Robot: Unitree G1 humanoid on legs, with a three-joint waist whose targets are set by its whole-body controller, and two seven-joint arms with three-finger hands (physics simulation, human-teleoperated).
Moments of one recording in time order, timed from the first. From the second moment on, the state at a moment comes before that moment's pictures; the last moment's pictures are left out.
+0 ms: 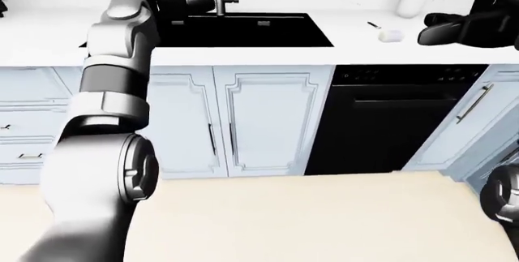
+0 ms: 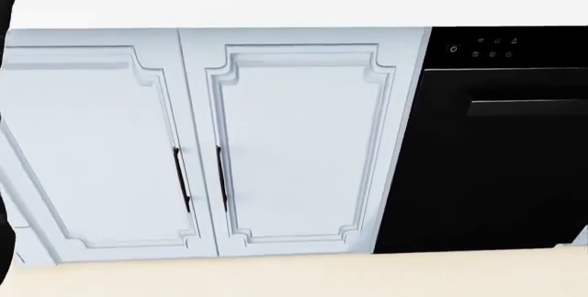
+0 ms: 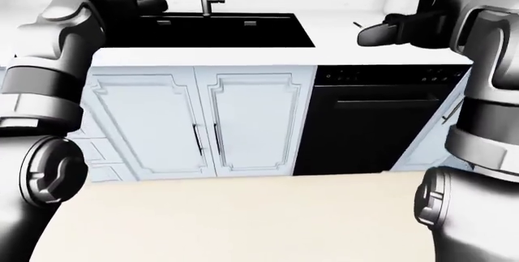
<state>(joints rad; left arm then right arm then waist) -1.45 0.41 0.16 1.03 -0.10 0.35 0.12 -1.15 -0.79 -0.20 0.24 0.04 1.15 0.56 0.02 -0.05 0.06</state>
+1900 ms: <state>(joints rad) -1.51 0.57 0.24 1.33 -0.02 0.22 0.16 -1.19 -0.79 -0.24 0.24 -0.10 1.16 0.66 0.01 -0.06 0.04</state>
